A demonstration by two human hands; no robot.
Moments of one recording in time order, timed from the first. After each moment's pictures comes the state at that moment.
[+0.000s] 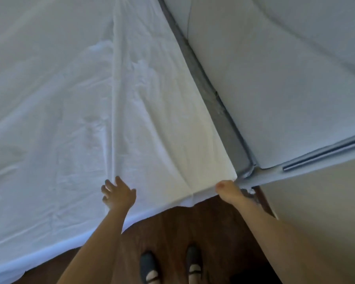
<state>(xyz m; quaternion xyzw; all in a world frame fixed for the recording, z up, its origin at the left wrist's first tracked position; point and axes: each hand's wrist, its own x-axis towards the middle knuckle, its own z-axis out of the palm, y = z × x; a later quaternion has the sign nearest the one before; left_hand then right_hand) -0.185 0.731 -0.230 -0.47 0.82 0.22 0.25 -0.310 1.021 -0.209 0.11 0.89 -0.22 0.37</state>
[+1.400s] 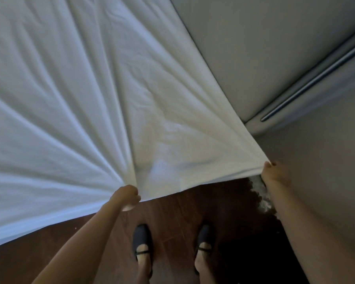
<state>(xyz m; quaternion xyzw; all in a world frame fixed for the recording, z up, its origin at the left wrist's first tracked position) -0.160 0.908 -0.317 -0.23 0.84 0.16 0.46 -0.334 1.282 -0.298 0.31 0.91 -0.21 0.16</state>
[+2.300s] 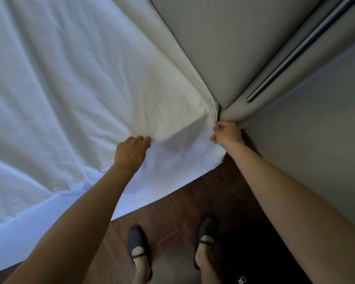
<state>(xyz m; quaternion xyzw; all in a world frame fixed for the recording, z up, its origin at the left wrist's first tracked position) -0.308 0.966 -0.336 -0.01 0.98 -0.03 0.17 -0.404 1.218 -0.358 0.21 0.85 -0.41 0.26</state>
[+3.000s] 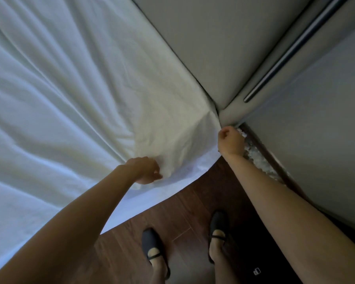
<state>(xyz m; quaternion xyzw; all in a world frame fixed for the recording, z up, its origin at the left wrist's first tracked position) -0.324 0.975 -0.311 0.10 0.86 -0.03 0.51 -0.381 1.217 -0.370 0.22 0.90 -0.33 0.15</state>
